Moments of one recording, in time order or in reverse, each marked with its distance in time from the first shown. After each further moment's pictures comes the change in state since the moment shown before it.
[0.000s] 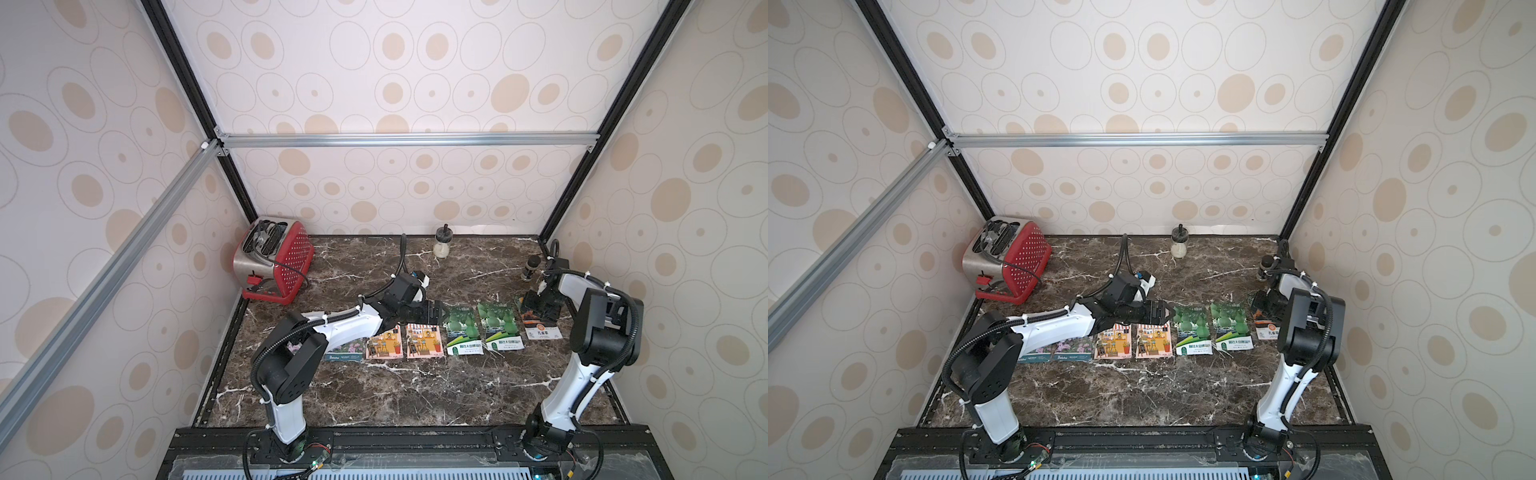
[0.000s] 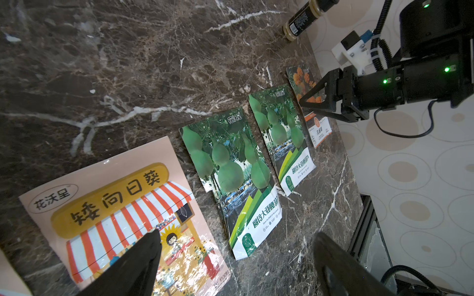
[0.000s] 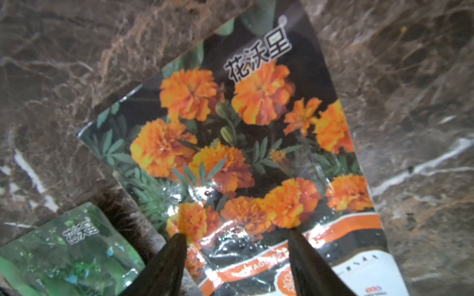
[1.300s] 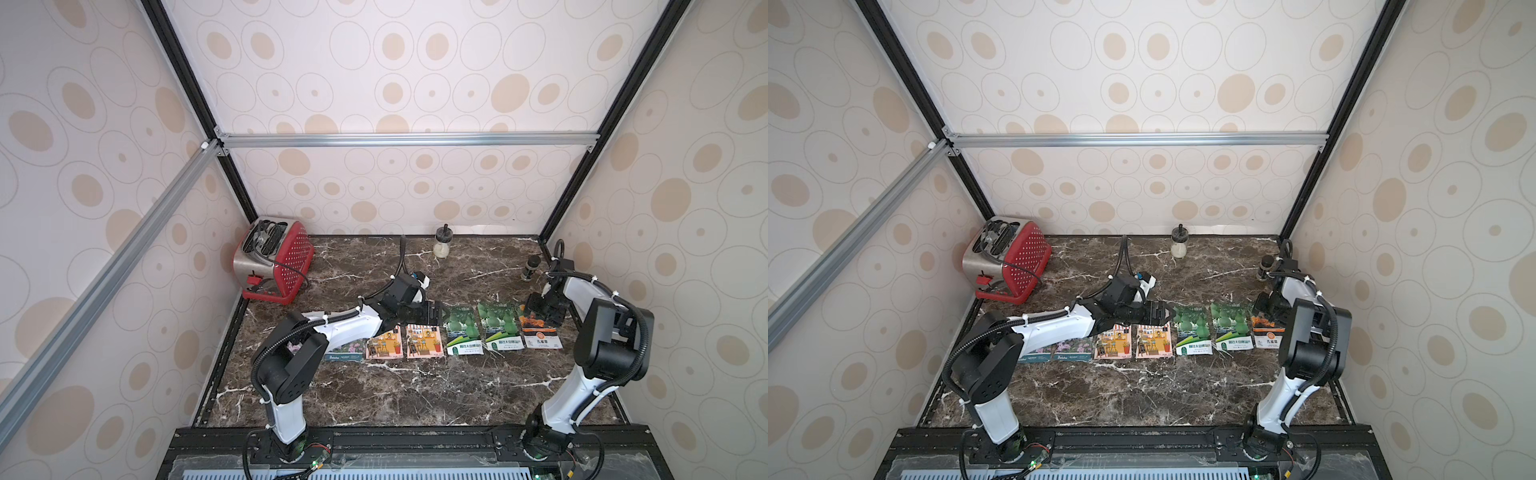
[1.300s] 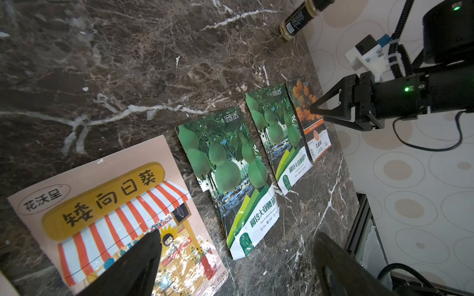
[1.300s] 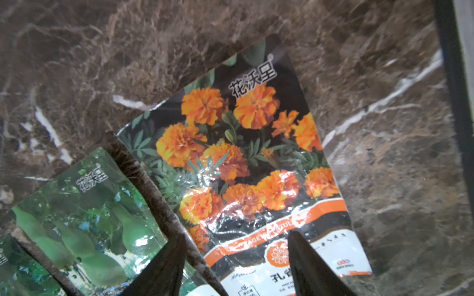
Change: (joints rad) left arm 0.000 0.000 -0.015 0.025 0.013 -0.007; right arm 0.000 -0.137 -0.056 -0.057 0.027 0.026
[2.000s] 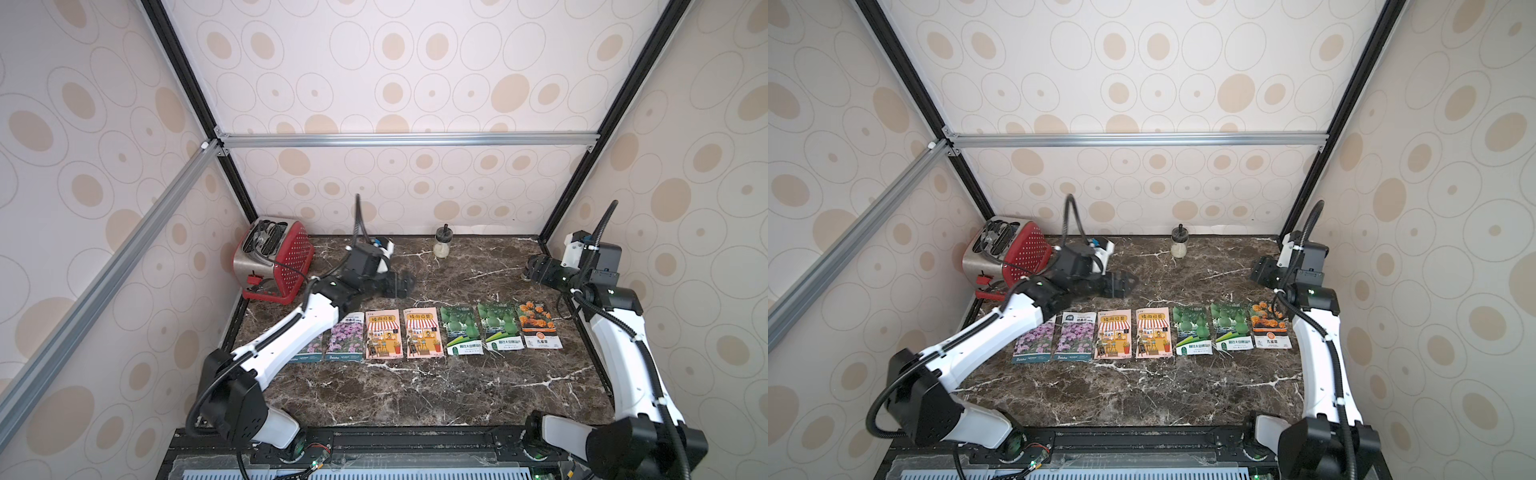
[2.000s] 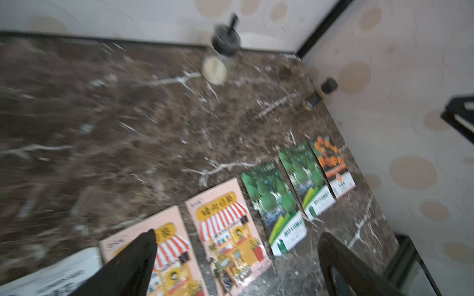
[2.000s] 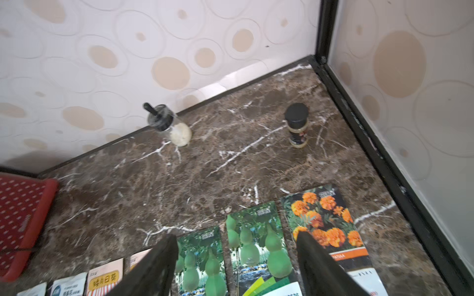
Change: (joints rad) left arm 0.238 -0.374 0.132 -0.422 -0.197 0.239; right arm 0.102 -0.644 -0.082 0.229 -0.218 0.040
